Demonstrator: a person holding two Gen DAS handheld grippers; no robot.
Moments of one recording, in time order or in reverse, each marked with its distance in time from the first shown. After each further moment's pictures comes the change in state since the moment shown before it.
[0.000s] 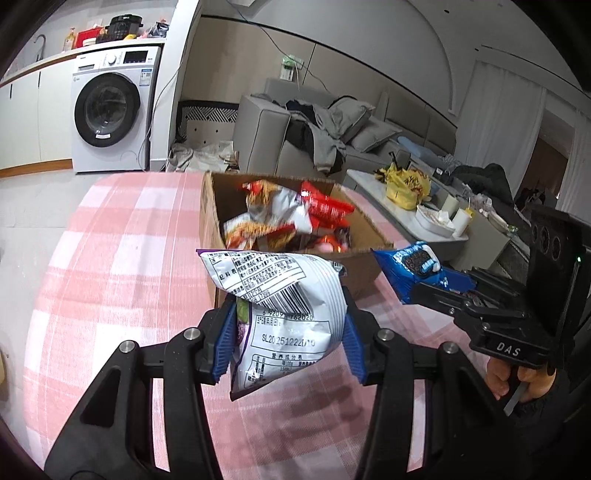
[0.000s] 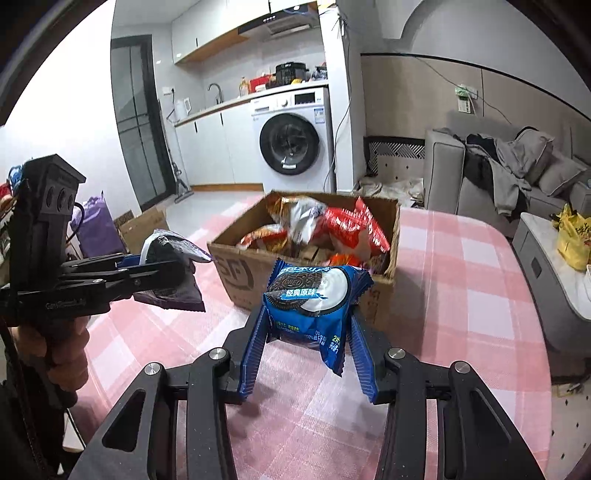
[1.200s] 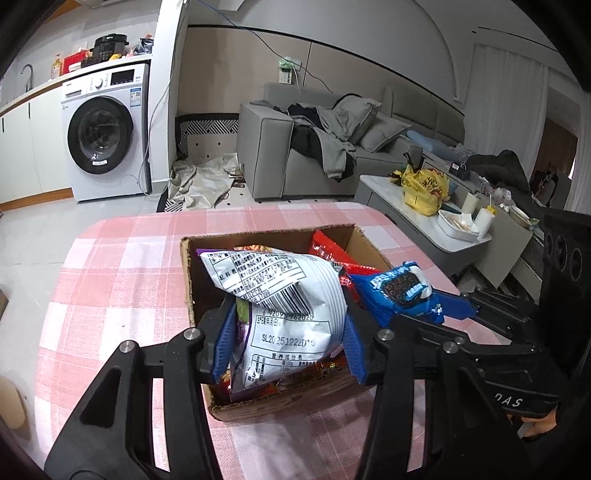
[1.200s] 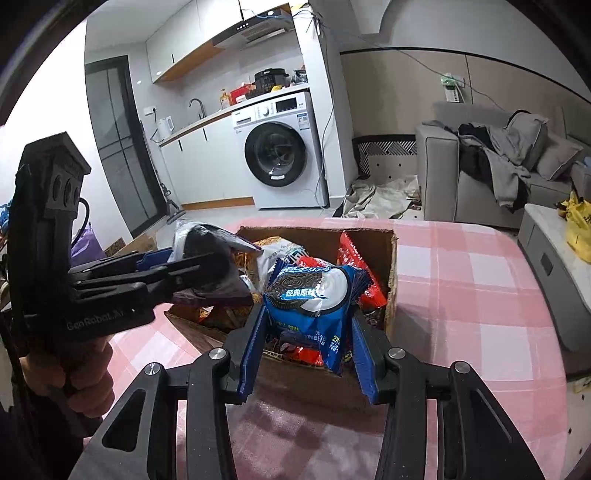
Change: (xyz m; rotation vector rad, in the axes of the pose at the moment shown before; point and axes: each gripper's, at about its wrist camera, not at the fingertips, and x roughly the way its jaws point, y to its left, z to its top) left arm 0.091 -0.013 0.090 0.089 0.007 0.069; right arm 0.074 -0.030 0.055 0.092 0.008 0.010
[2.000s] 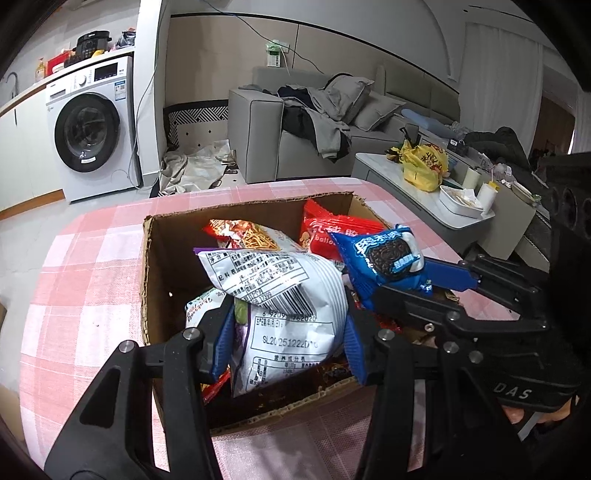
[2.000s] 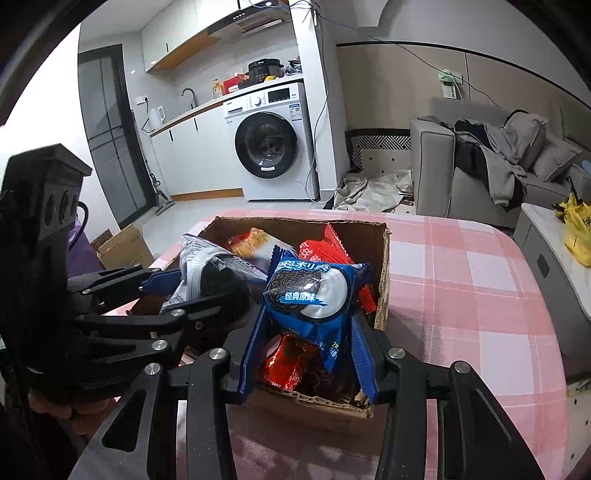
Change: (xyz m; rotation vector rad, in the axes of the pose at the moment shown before) left arm 0.065 -0.013 -0.015 0.052 0.057 -0.006; right arm 0.033 -0.014 0.004 -0.036 0.025 -0.046
